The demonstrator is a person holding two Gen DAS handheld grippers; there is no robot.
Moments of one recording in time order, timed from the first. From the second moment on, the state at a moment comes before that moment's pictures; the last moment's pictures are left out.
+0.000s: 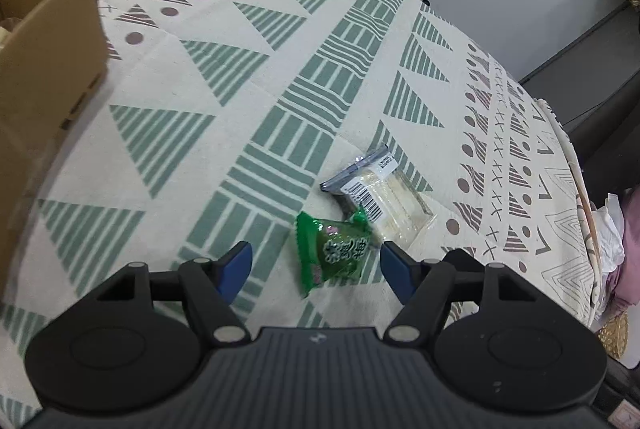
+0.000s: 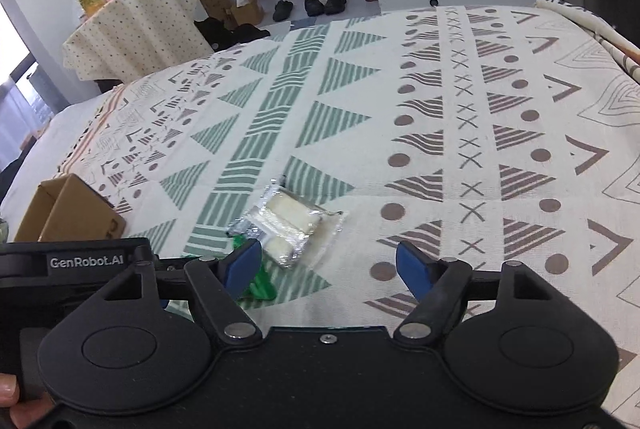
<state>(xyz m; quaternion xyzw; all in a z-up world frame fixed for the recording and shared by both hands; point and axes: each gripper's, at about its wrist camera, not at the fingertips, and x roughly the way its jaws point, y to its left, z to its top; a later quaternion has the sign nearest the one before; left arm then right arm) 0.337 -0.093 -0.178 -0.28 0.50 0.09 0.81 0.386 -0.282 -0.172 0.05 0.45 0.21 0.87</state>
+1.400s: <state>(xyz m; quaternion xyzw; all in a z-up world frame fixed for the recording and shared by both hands) 0.325 -0.025 -0.172 -0.28 0.49 0.16 0.81 0.405 -0.205 -0.197 -0.07 0.42 0.26 0.86</state>
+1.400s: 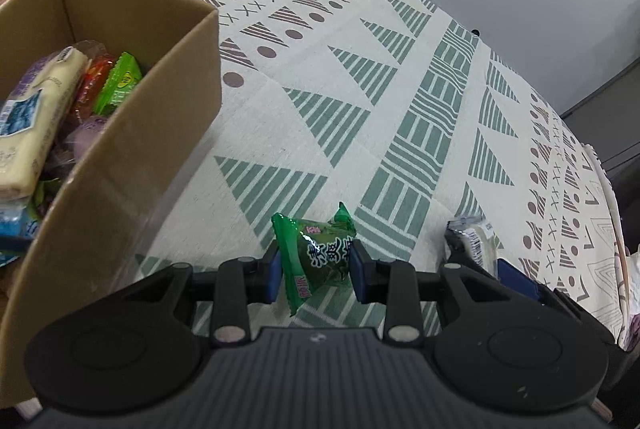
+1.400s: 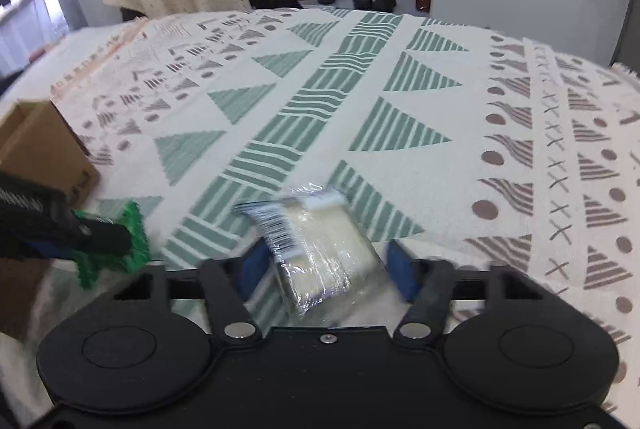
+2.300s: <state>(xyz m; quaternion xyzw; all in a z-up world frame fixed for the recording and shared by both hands) 0.248 -0.014 -0.078 -0.27 0.42 0.15 0.85 0.317 -0.219 -0.095 0.02 0.34 0.24 0.91</state>
